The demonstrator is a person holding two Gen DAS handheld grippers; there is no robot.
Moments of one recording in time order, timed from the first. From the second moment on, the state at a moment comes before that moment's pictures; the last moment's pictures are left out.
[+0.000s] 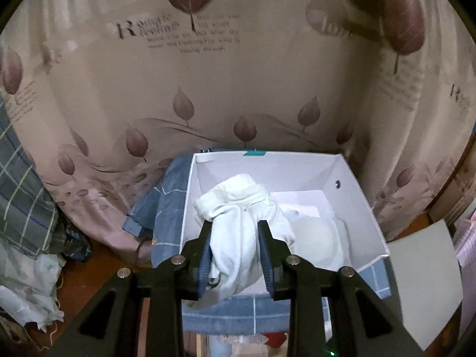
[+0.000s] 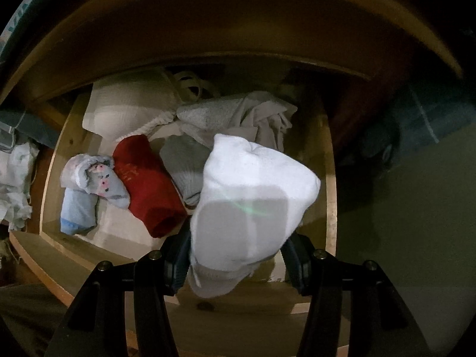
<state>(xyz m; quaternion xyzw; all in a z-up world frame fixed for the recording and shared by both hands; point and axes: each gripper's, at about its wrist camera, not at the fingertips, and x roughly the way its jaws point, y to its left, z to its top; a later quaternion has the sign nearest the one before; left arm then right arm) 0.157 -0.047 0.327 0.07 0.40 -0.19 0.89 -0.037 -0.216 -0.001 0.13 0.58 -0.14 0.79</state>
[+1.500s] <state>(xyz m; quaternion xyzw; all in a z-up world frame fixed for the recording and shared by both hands) 0.170 -0.059 0.246 0.13 0.42 -0.13 0.89 -0.031 -0.207 0.013 0.13 0.55 -0.12 0.82</state>
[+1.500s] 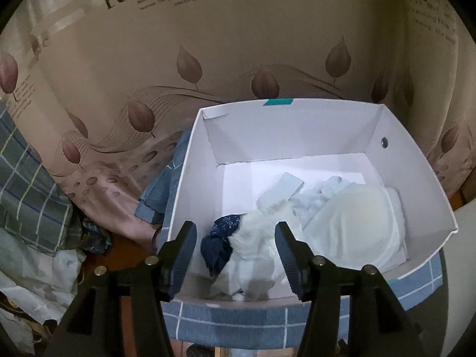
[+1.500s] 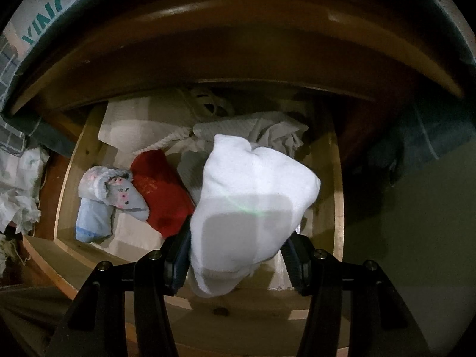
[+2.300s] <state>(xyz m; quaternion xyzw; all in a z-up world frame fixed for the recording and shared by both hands) 0.057 -0.013 0.221 0.13 0.39 -0.16 0.90 -0.031 -0.206 0.016 0.11 0.54 -0.13 0.82</state>
